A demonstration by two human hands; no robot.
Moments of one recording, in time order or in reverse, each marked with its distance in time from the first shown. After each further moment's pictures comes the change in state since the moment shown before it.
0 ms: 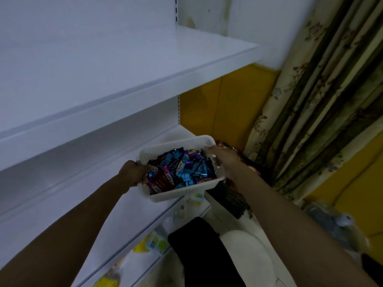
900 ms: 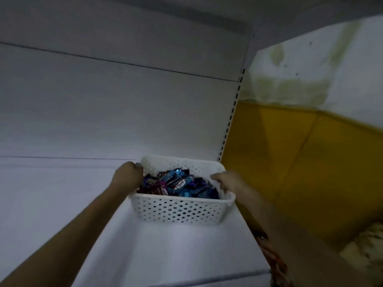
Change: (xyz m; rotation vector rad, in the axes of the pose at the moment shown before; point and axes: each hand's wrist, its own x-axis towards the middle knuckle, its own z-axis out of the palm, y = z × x) left_hand 0.205 -0.020 0.093 -0.076 0.803 0.036; right_hand 0.336 -0.014 0.067 -0.655 -0.429 -0.425
